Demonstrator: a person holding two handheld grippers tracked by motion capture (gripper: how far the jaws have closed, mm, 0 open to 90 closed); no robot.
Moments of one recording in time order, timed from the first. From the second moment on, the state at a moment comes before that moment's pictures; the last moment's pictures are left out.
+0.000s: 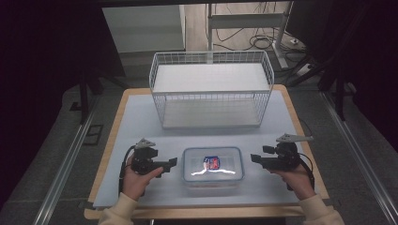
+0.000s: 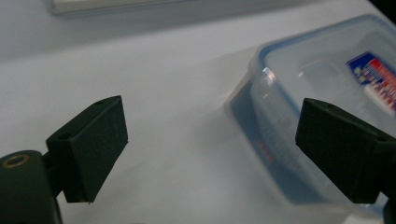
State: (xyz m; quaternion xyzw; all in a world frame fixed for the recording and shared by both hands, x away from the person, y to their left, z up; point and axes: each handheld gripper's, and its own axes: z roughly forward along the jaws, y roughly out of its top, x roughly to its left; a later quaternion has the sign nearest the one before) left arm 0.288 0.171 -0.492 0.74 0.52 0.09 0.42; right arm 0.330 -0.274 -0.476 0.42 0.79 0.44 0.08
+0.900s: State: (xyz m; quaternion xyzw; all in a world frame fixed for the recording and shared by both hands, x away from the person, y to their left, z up) left arm 0.286 0.131 -0.517 0.73 0.51 -0.10 0.45; right arm 0.327 -0.267 -0.478 0.41 0.80 0.43 0.09
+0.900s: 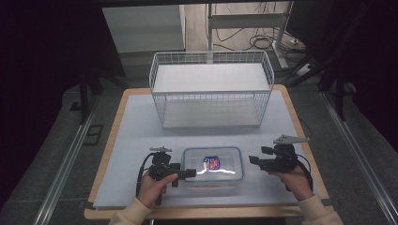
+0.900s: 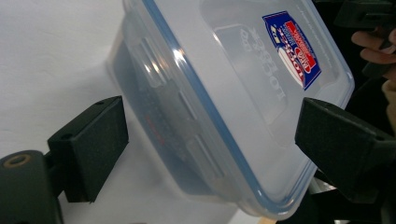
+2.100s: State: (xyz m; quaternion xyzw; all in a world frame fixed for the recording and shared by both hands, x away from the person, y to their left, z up) left arm 0.288 0.130 -0.518 0.71 0.51 -0.11 0.47; right arm 0.327 -0.229 -0.492 0.40 0.81 0.43 -0.06
